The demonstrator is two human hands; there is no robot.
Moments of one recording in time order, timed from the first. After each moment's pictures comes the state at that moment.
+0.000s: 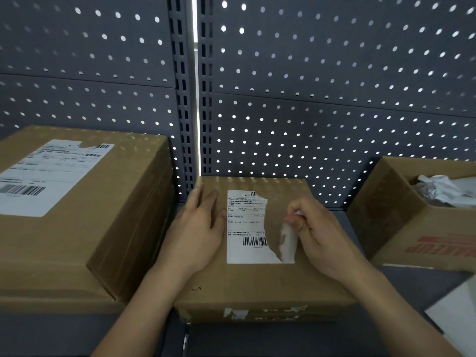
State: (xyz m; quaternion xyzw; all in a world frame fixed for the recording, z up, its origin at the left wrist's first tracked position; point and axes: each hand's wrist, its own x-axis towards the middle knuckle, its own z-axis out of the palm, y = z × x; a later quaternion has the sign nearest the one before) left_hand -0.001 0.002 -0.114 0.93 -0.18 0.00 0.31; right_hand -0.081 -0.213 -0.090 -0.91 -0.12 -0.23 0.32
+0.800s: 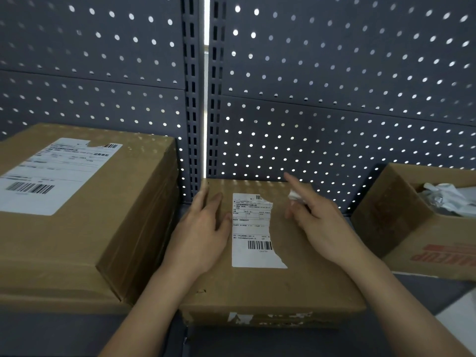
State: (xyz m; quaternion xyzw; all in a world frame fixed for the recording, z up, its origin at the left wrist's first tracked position) left_hand -0.002 0.003 -0.113 0.92 -0.18 0.00 0.34; right_hand -0.056 -0.220 -0.088 -0.92 0.00 -0.12 0.38
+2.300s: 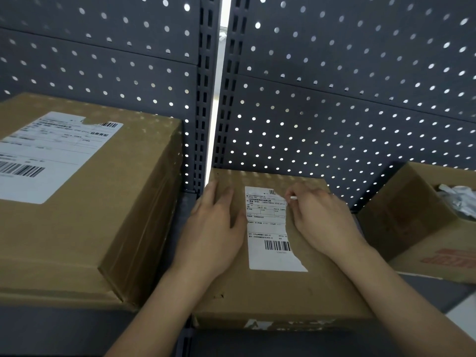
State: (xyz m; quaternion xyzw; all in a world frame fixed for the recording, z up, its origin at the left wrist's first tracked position) left_hand -0.007 -0.002 -0.115 0.92 -0.18 0.00 0.36; right_hand -0.033 -0.203 -0.095 -0.99 0.05 -0.12 0.02
